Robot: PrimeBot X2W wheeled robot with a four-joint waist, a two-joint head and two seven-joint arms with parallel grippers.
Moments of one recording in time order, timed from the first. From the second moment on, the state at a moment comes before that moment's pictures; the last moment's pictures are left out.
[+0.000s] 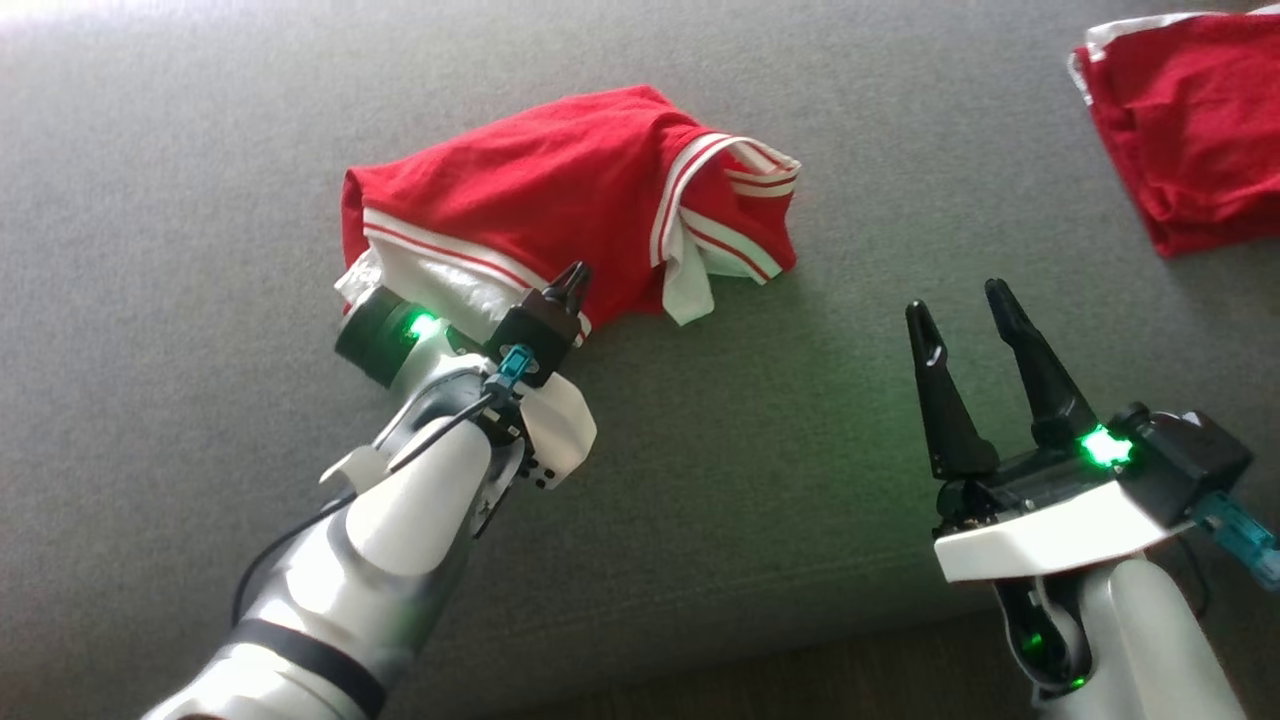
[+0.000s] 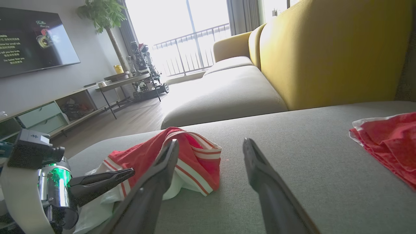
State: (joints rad) left arm -0.69 0.05 -0.70 0.81 -0.05 0.00 -0.26; right arm -0.11 -0.05 0.08 0.01 0.28 0.13 -0.26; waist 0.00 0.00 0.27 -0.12
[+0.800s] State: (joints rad) left arm -0.70 0.05 -0.73 0.87 -0.08 -0.02 -0.26; right arm -0.11 -0.05 0.07 0.01 0.28 0.13 -0.26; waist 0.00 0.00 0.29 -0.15
